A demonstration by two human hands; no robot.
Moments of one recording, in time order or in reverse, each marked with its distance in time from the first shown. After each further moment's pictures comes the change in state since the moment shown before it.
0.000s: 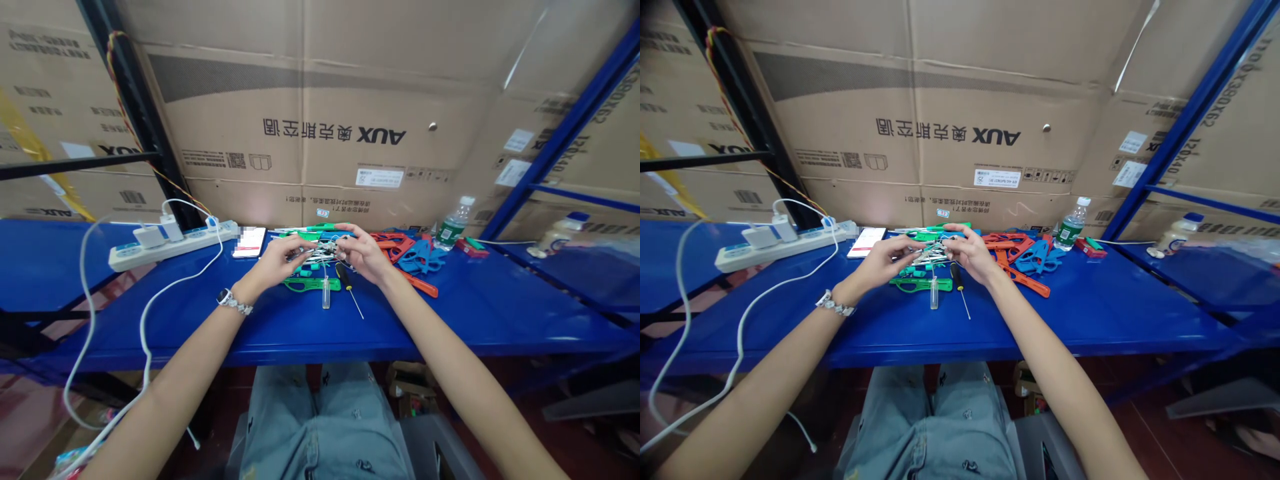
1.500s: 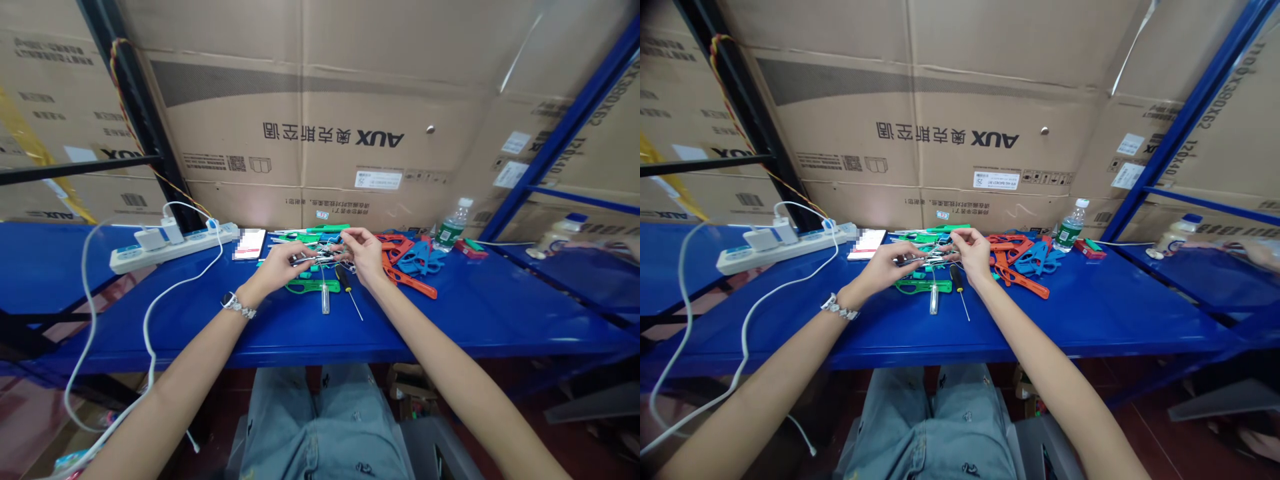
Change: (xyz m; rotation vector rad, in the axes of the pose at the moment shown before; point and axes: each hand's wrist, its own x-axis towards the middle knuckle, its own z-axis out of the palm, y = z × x) left_hand 0.000 0.004 0.005 0.005 -0.010 -0.049; right_hand 0.010 0.022 0.004 -0.076 0.331 -0.223
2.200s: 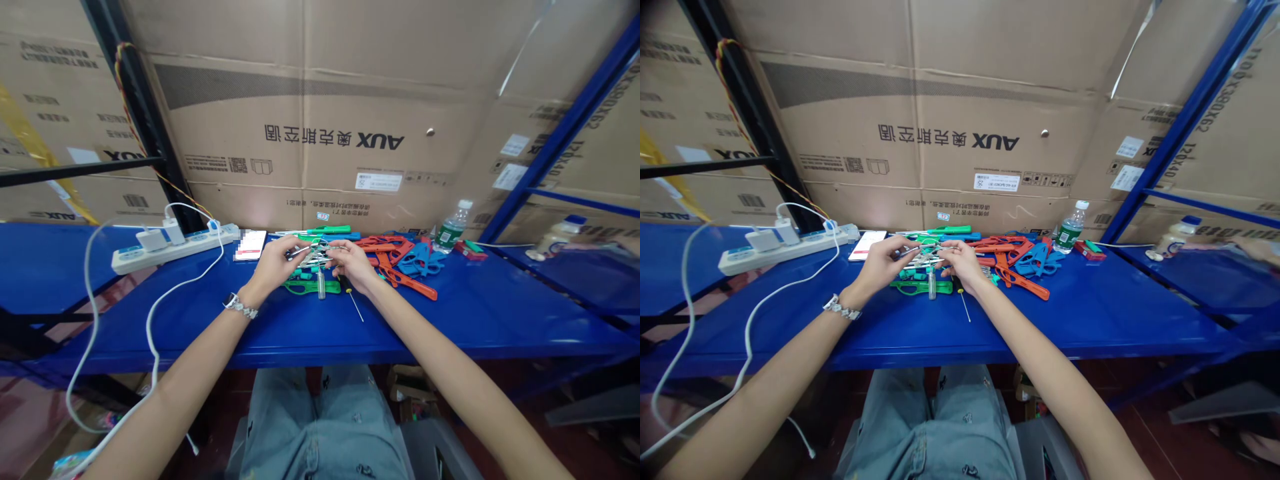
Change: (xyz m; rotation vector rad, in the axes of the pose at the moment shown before) left_hand 0.001 -0.002 -0.001 0.075 0.177 -0.039; right_hand -0.008 0.008 0.005 -0.025 -0.129 0.337
